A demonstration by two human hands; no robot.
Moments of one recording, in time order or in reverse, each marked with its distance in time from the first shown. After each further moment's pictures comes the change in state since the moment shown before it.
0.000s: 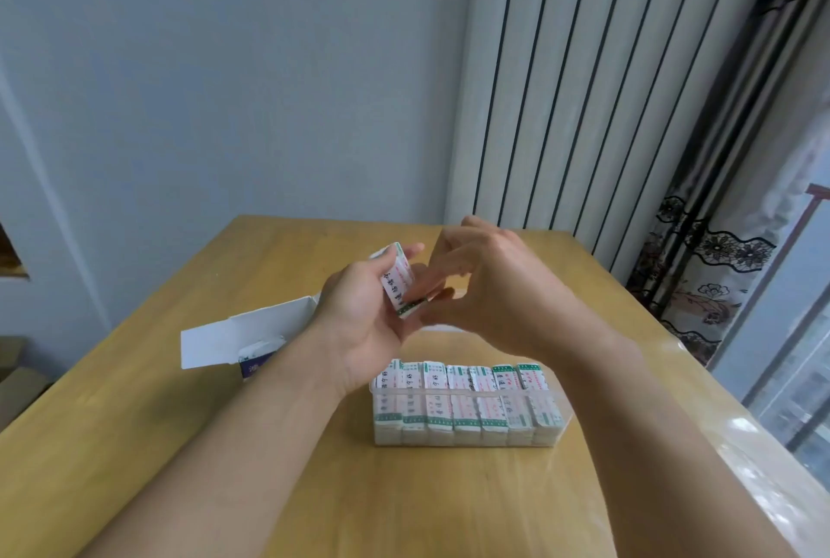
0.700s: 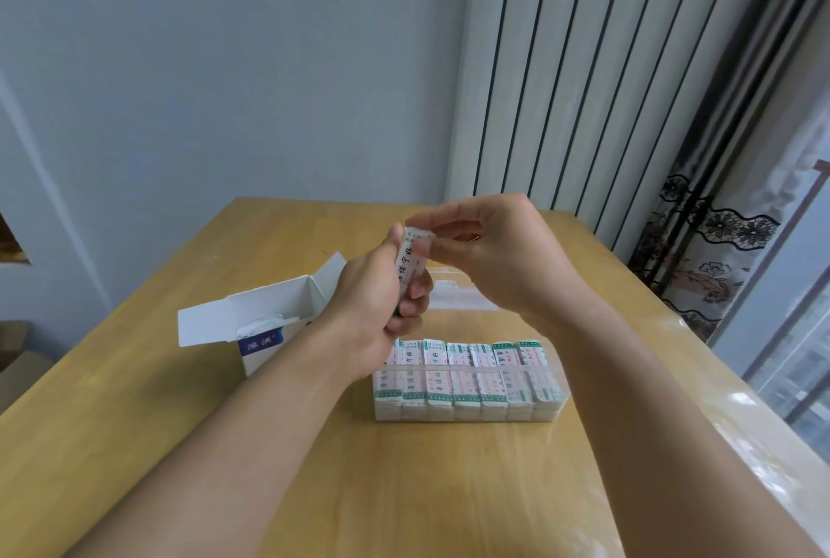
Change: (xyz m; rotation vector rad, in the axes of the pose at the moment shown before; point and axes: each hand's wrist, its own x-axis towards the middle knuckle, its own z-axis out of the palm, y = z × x) left_hand 0.001 -0.014 -0.003 0.371 0.024 0.049; right_hand 0.004 0.001 0.007 0.519 0.101 0.401
